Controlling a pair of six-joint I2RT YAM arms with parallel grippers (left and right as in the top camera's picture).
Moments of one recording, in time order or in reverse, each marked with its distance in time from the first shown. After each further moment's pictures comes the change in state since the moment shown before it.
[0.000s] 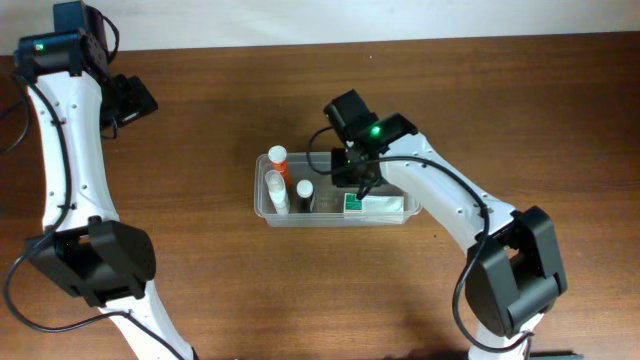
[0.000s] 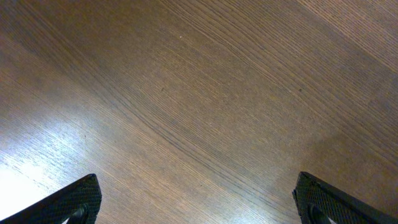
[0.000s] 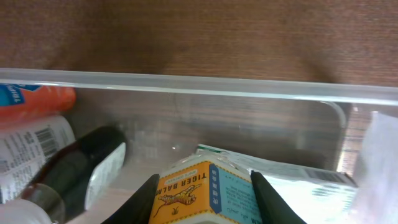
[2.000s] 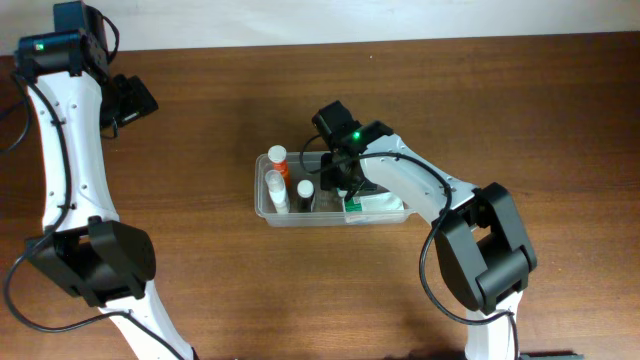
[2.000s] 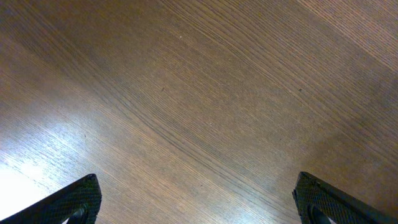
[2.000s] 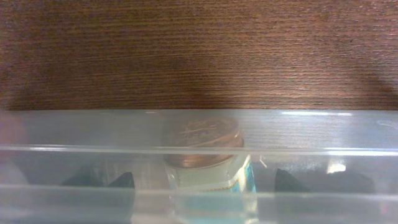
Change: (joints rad) left arm 0.000 0.000 0.000 0.000 0.000 0.000; right arm 0.009 0.147 -0.002 0.109 0.022 0.051
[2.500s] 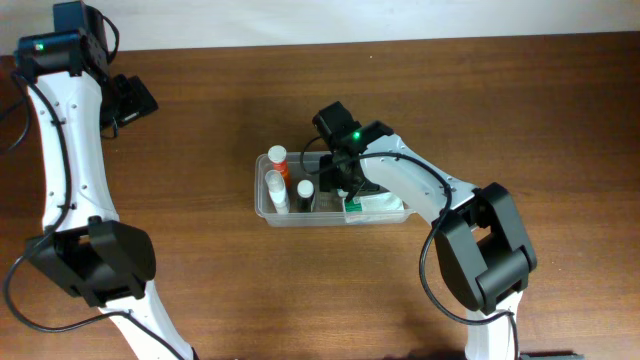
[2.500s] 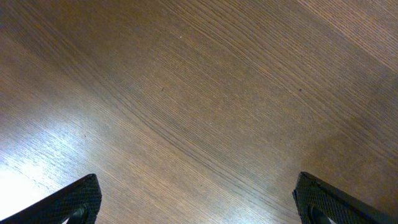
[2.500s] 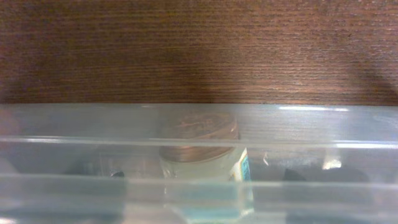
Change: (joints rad) left arm 0.000 0.000 0.000 0.000 0.000 0.000; right arm 0.000 0.000 0.000 -0.014 0.001 -0.014
